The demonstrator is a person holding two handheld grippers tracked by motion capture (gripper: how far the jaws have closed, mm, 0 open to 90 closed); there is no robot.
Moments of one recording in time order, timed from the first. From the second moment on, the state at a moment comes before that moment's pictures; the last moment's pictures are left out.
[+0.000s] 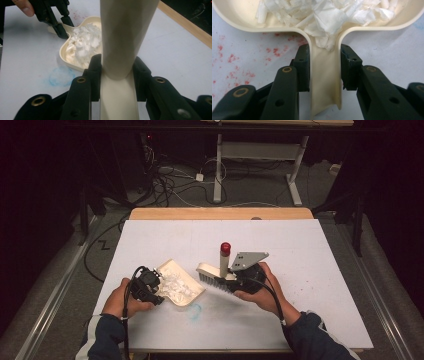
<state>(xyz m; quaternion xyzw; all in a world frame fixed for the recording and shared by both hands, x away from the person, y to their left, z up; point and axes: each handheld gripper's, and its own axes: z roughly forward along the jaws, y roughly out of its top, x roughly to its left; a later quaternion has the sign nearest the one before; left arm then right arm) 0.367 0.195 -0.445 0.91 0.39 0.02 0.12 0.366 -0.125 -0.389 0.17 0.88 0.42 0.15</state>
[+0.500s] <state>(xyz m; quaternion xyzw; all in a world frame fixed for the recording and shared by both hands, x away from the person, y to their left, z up) 0.368 0.193 -0.445 0.91 0.39 0.02 0.12 0.358 -0.178 -0.383 0.21 0.86 0.42 0.17</state>
